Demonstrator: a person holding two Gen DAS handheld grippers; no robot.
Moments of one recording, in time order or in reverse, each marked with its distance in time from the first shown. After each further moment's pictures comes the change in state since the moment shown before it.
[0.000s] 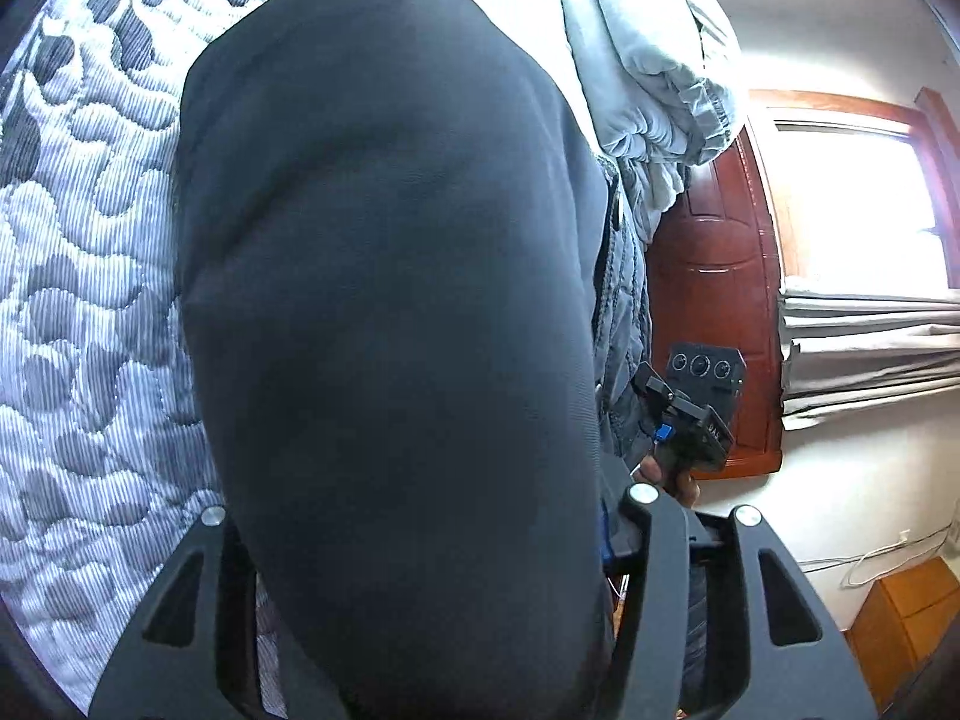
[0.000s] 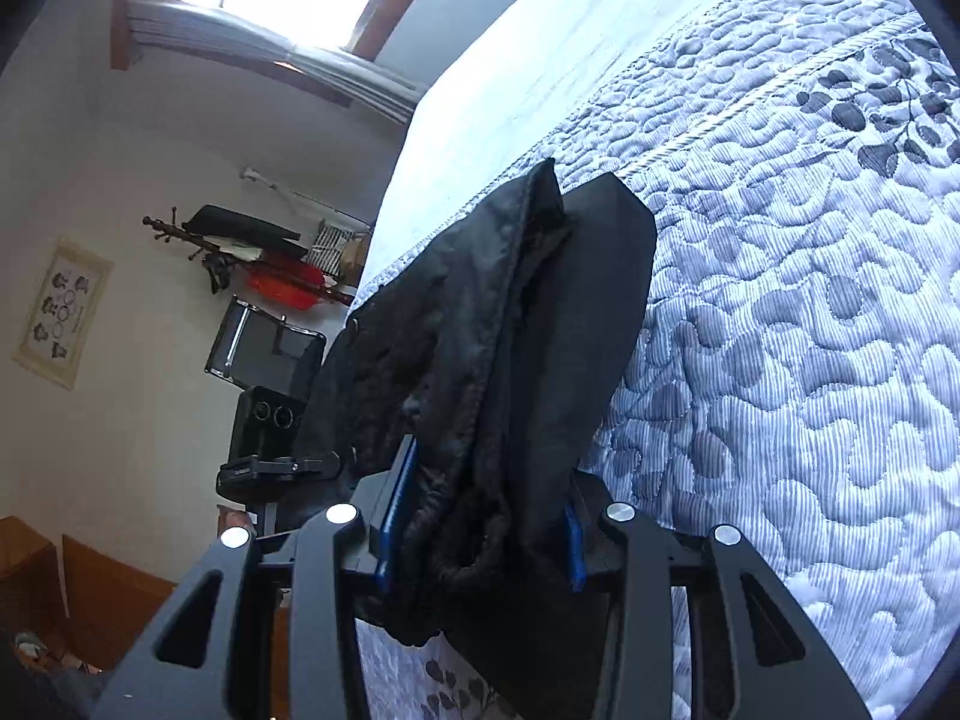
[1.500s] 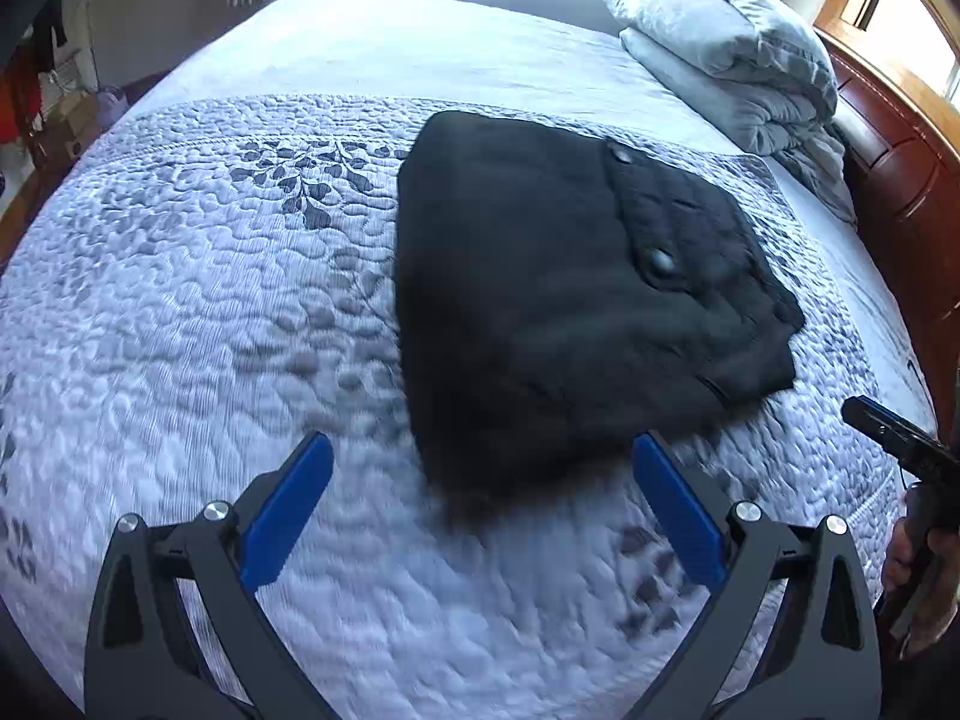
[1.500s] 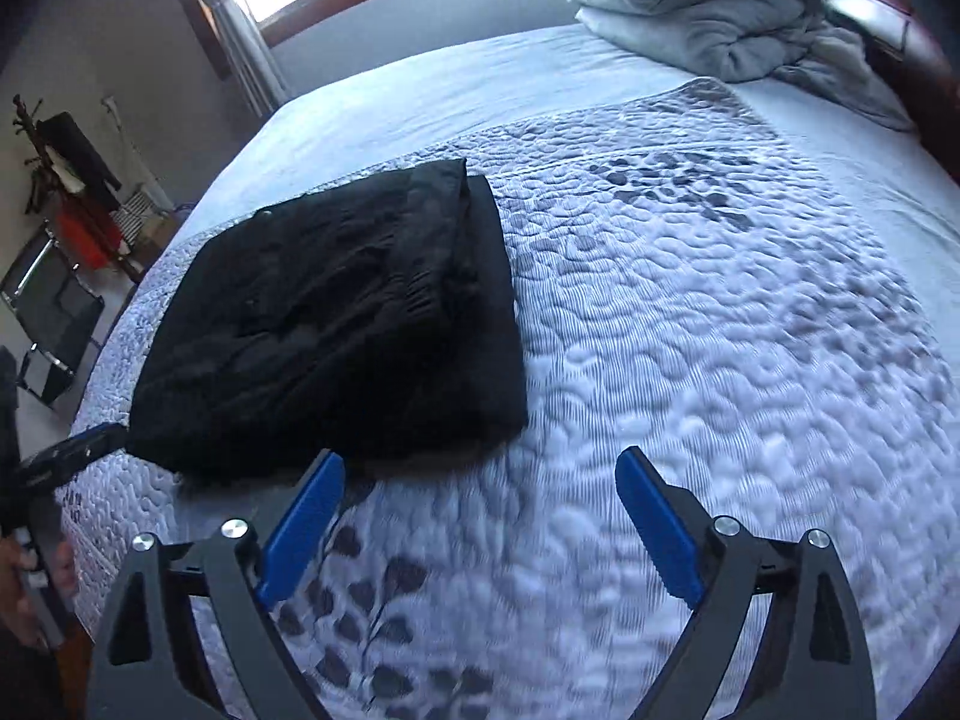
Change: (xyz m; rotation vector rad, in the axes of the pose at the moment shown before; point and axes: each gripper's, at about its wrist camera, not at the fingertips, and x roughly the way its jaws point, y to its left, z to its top) left arm -0.042 -0.082 -0.156 0.291 -0.382 0.803; right arm -0.067 0.079 -0.145 -0.179 -0.172 -0.706
